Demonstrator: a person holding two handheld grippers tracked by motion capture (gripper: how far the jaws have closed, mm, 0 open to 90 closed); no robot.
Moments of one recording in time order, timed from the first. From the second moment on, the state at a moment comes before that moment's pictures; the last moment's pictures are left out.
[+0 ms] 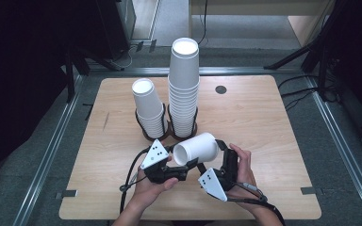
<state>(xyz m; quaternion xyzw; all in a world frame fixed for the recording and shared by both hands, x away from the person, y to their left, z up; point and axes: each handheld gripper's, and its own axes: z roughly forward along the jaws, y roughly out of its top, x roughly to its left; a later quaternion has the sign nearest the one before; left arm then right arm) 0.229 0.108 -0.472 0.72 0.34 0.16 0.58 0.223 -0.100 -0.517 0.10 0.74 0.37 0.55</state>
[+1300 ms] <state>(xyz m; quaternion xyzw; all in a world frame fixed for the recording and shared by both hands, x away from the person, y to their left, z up) 0.236 0.121 -0.481 0.66 0.38 0.20 0.62 0.219 -0.128 -0.489 0.41 0.66 0.49 0.38</state>
